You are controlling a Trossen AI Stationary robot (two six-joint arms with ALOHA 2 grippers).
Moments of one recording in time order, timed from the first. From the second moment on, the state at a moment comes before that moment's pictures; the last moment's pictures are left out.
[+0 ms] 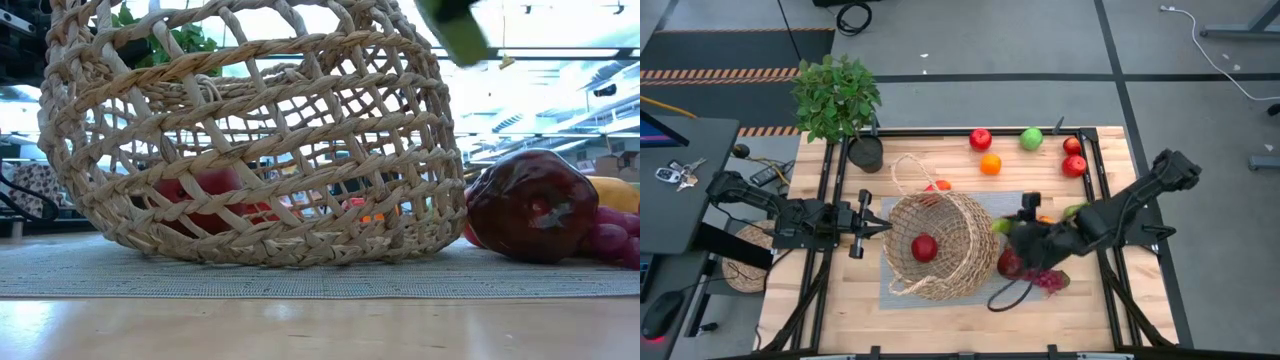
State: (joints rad) left arm -0.33 0.30 0.01 0.39 -0.27 0.12; right arm 0.51 1.39 1.24 -0.76 0.77 0.00
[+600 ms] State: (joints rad) left arm -0.33 0.30 0.01 0.39 -0.27 0.12; right arm 0.42 1.36 1.24 -0.05 0.71 -1.46
